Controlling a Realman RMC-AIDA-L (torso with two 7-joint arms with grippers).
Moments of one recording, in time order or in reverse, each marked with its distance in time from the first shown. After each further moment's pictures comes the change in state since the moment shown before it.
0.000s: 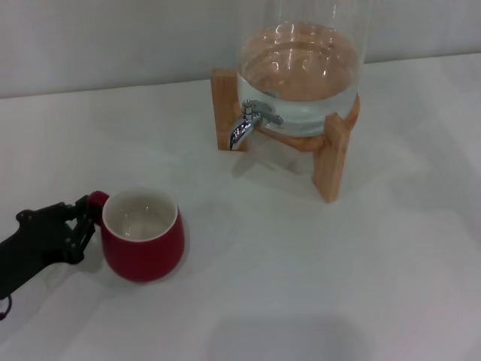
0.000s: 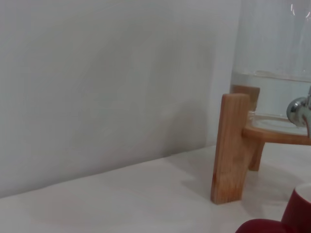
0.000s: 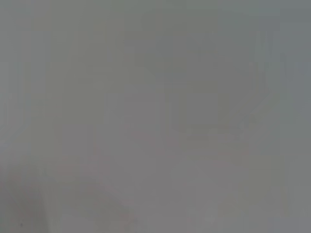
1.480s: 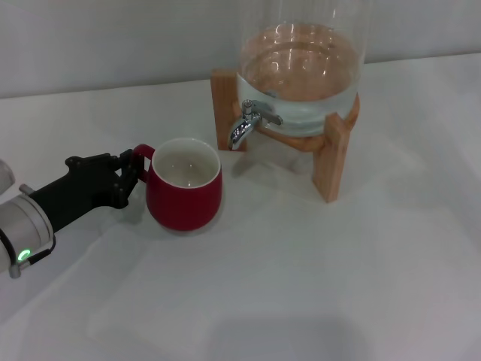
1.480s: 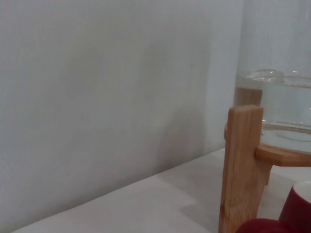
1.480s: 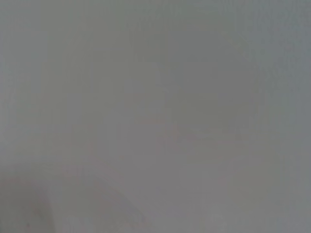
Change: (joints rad) left arm -0.247 -0.005 0.005 -0.135 -0.010 0.160 0.009; right arm 0.008 0.004 -0.006 -0.006 0.001 0.001 -0.003
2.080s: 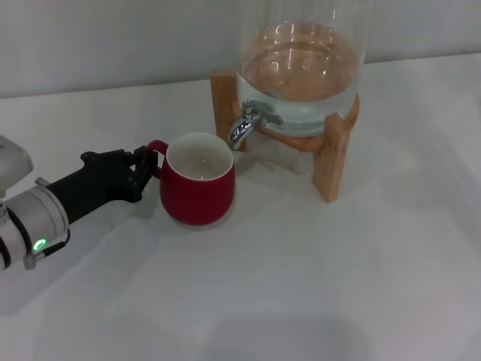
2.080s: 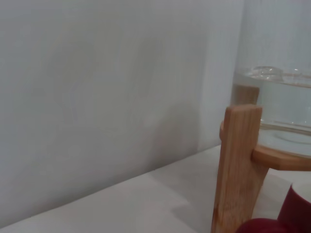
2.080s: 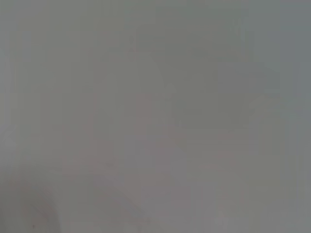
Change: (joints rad) left arm -0.065 -0.001 0.000 -0.057 0.001 0.034 -0.023; right arm 0.006 0.006 -0.002 0.000 0.000 0.003 0.000
